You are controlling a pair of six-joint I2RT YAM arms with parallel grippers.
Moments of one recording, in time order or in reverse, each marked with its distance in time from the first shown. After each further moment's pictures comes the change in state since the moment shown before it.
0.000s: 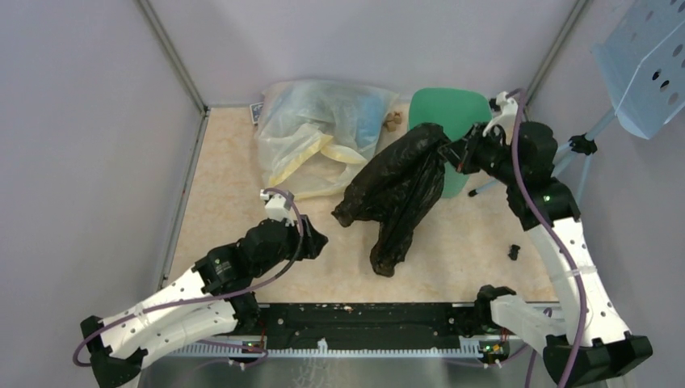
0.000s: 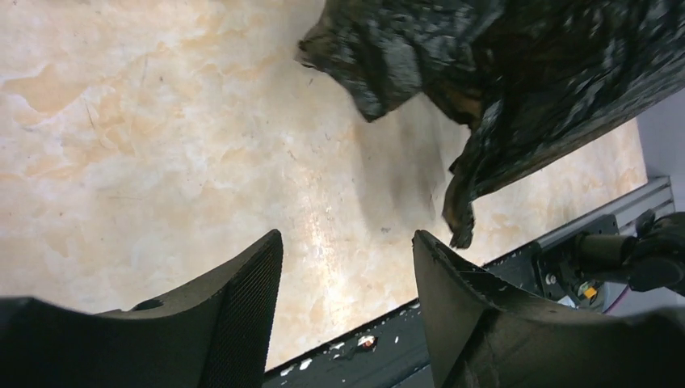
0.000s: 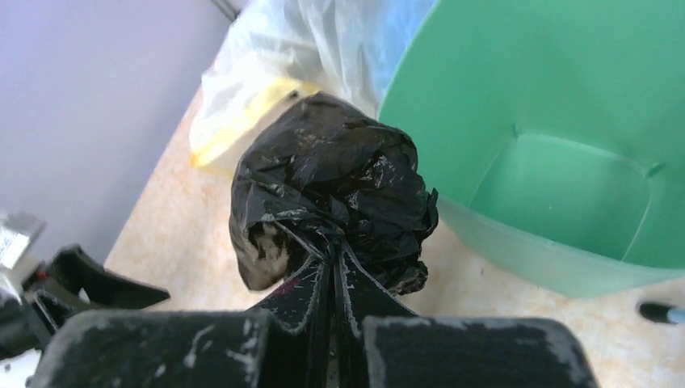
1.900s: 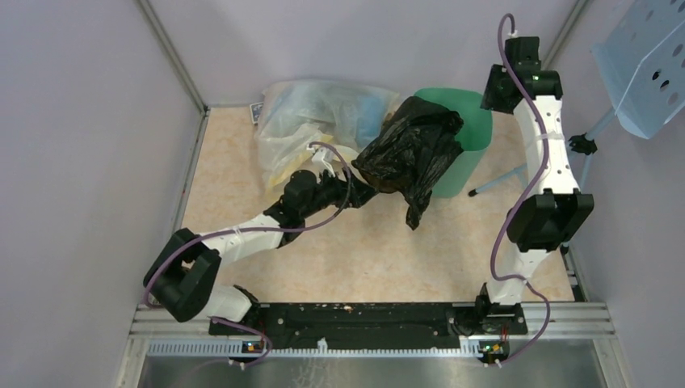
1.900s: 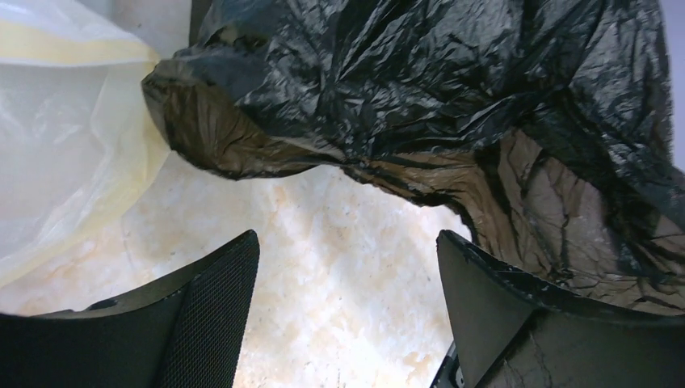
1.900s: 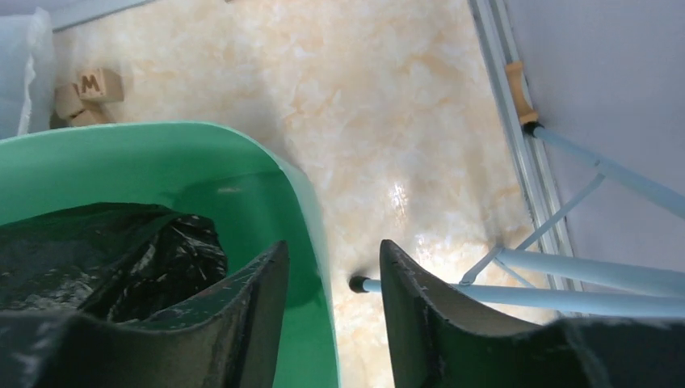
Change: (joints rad) left arm 0.299 0.747 0.040 1.086 0.525 0.053; right arm -0.185 0.903 1.007 -0.576 0.630 -0.158
